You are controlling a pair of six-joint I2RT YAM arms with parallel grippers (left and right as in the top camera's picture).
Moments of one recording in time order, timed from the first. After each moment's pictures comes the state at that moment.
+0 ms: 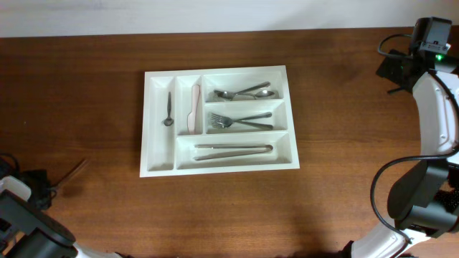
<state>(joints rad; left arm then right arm) 0.87 1.81 0.97 -0.37 0.00 -0.81 -0.29 1.89 1.73 -0.78 0.25 0.38</state>
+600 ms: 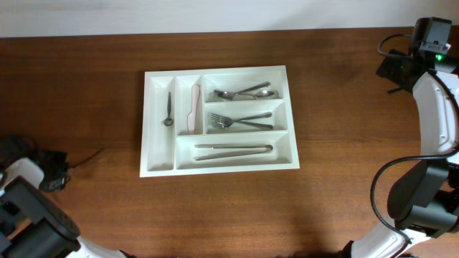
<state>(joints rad) 0.71 1.85 1.04 -0.42 0.11 -0.68 -0.29 1.89 1.73 -0.78 0.25 0.38</state>
